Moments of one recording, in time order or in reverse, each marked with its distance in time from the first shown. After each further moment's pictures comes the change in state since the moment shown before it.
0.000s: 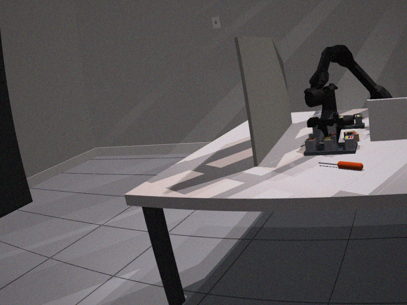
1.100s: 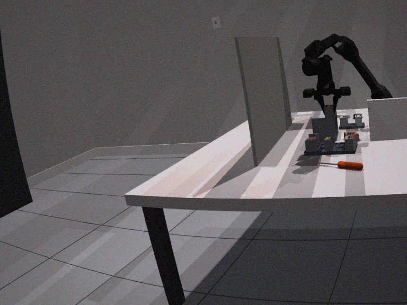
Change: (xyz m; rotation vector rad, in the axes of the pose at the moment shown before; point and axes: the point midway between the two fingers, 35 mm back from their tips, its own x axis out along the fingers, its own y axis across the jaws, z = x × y) arm -0.111 -0.001 0.003 -0.016 -0.003 -0.007
